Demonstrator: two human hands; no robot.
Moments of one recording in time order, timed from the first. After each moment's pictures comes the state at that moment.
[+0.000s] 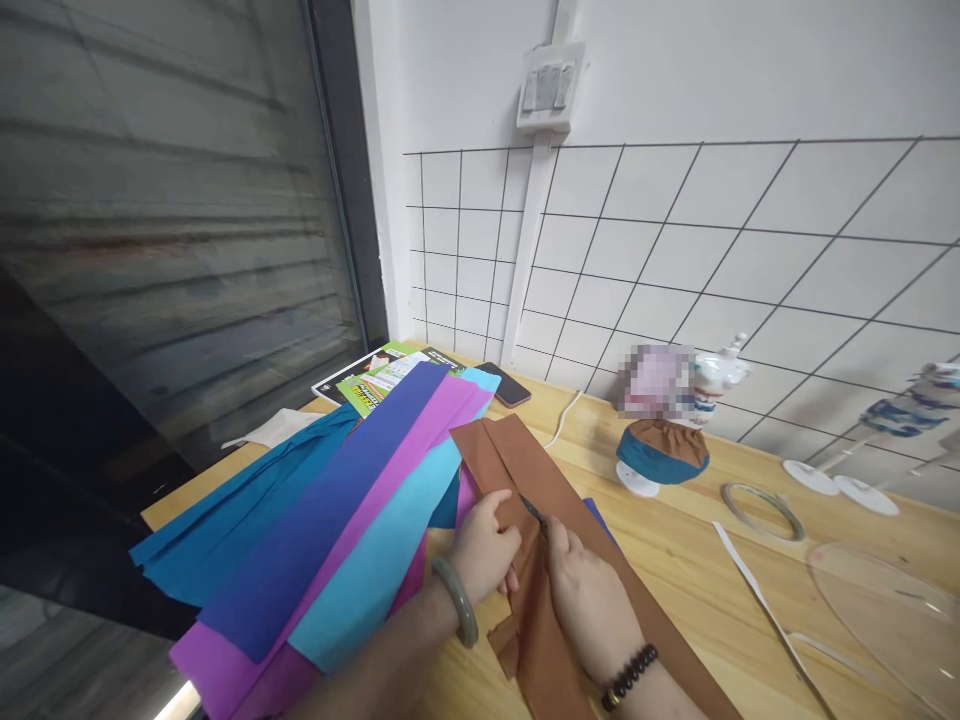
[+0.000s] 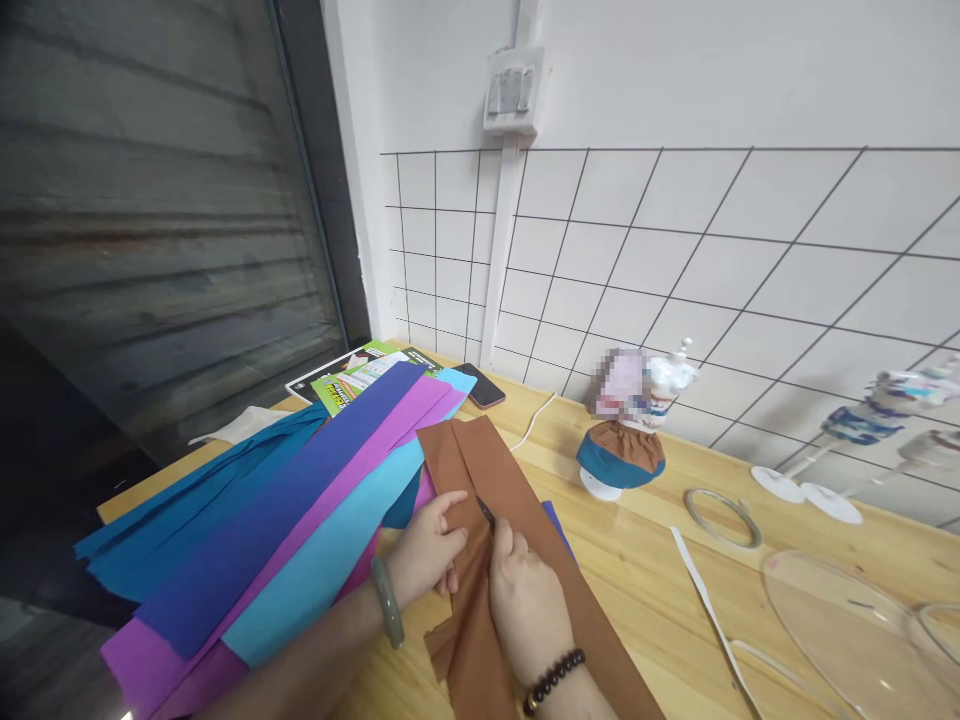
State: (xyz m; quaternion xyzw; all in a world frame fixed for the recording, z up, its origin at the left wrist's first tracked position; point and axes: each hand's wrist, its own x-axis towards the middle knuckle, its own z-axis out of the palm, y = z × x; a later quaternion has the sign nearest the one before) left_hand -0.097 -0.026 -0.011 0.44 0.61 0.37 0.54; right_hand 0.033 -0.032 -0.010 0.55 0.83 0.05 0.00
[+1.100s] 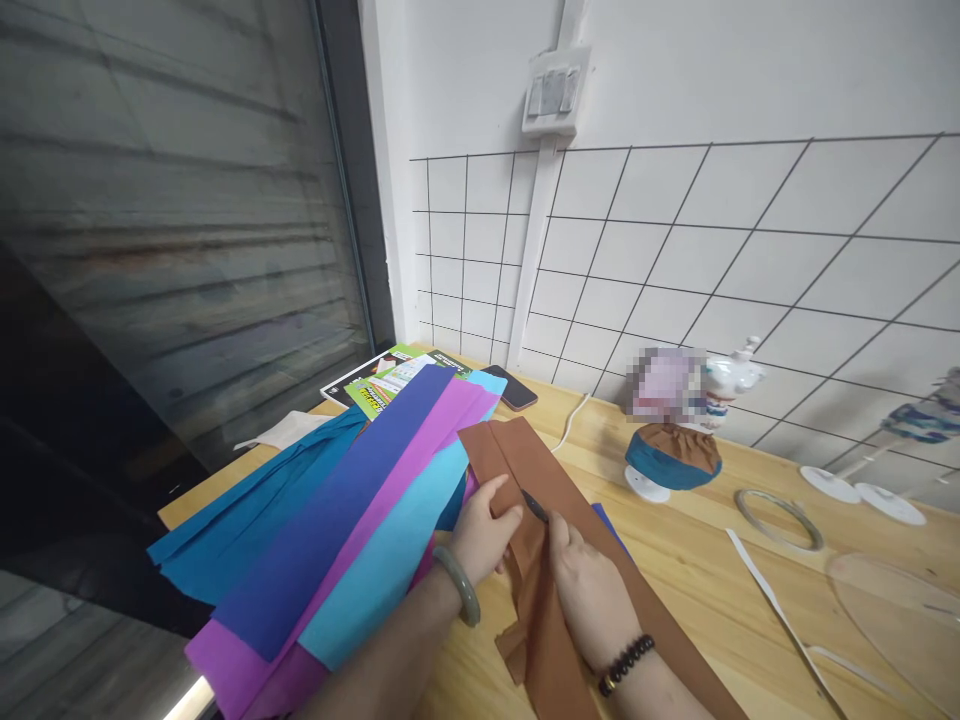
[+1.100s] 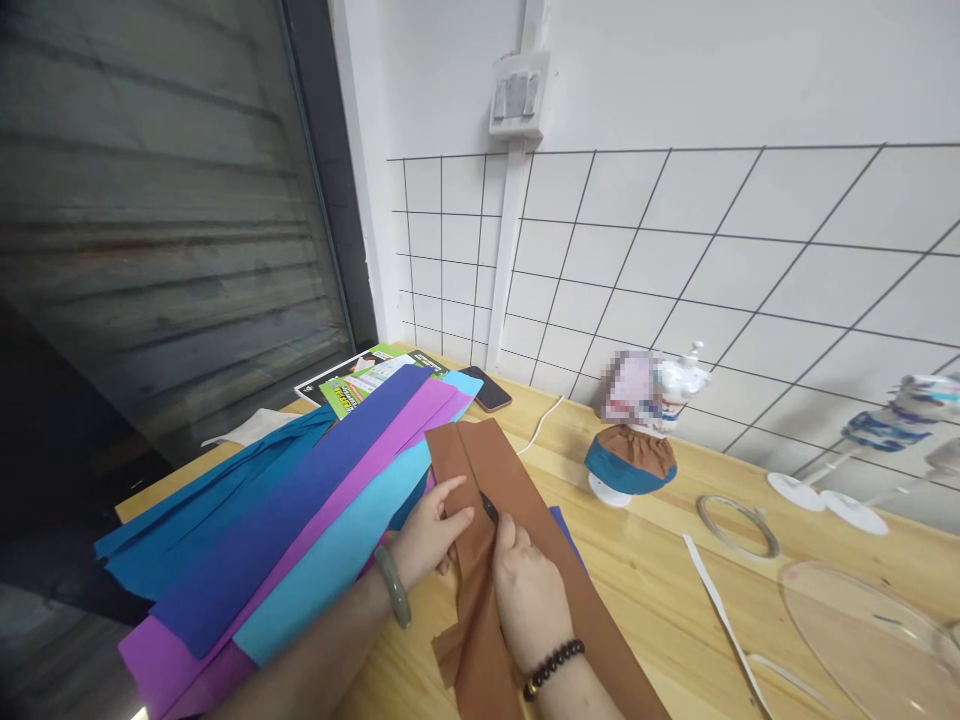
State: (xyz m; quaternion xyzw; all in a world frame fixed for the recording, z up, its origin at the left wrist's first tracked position) left_hand -0.110 -0.012 -0.021 0.46 0.61 0.42 0.48; right_hand 0.027 -0.023 -0.013 0.55 0.83 0.06 -0.01
